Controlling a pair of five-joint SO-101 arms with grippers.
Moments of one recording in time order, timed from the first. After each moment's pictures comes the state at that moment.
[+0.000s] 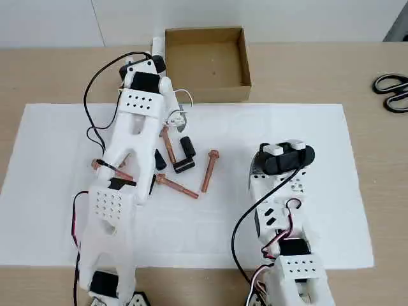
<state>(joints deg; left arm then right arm) 7.9 48.9 -52.7 99.3 36.7 -7.0 -62.5 95.6 -4.2 -0.9</state>
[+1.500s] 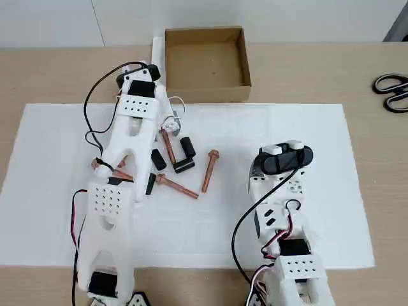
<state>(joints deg) 5.5 54.3 -48.4 92.5 34.9 -7.0 -62.5 95.6 -1.3 -0.9</state>
